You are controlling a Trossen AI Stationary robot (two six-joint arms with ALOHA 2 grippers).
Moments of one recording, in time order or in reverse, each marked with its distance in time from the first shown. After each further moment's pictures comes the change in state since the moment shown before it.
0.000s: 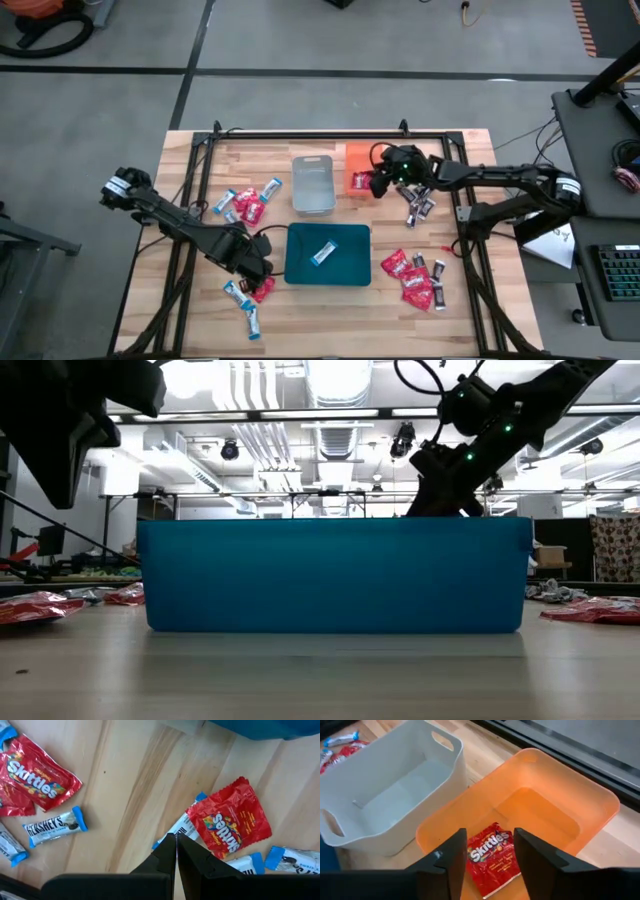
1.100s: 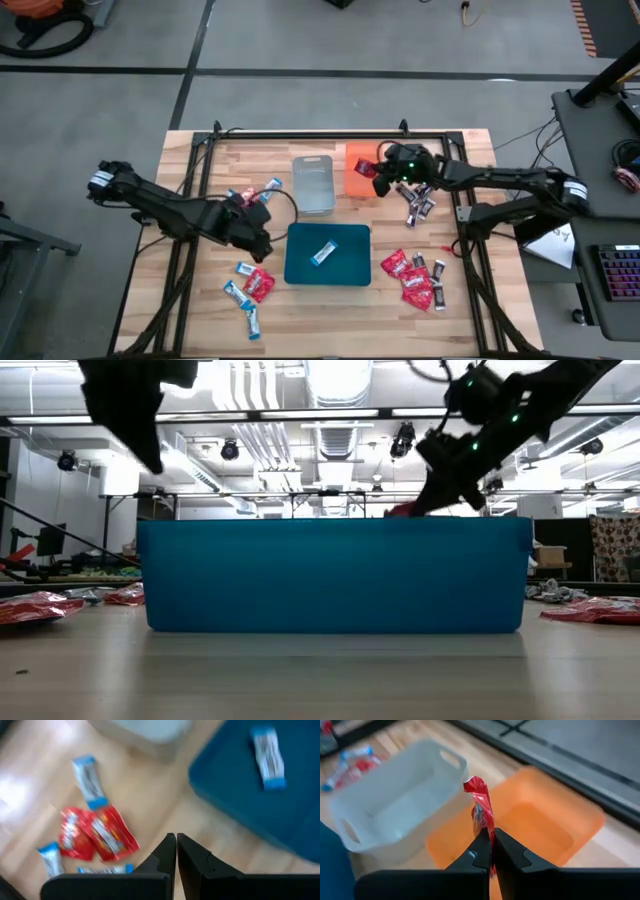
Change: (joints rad) left arm 0.154 -0.155 -0.001 0.033 -0.255 -0.020; right arm 0.000 -0.049 0.000 -0.019 0.004 -0.031
